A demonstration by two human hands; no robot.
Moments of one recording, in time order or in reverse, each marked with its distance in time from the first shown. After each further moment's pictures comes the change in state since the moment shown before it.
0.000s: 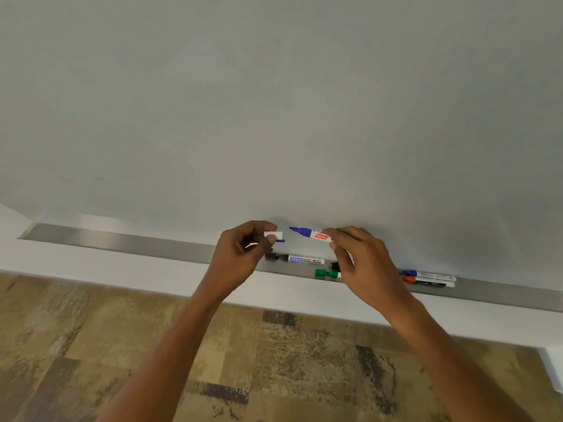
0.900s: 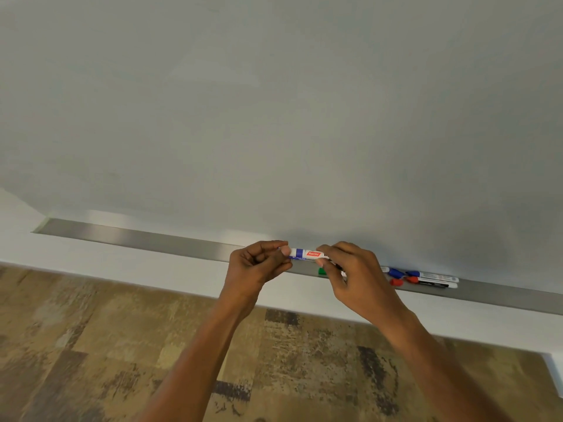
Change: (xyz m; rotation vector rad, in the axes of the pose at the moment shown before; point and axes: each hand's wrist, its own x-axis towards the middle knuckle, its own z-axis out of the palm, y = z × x) left_hand -0.034 0.001 0.026 -0.614 0.070 -0.292; right_hand -0.016 -0.021 0.006 0.061 -0.093 -0.024
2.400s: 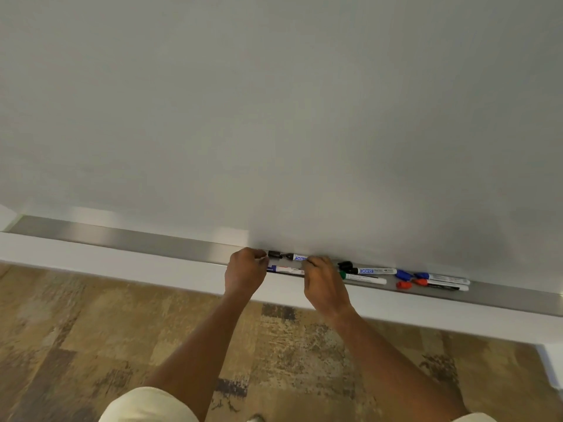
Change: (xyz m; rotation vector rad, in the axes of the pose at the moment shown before) left_hand 0.098 -0.083 -0.065 1.209 0.266 -0.049; right_hand 0.027 0.062 0.142 -0.287 -0.151 0.228
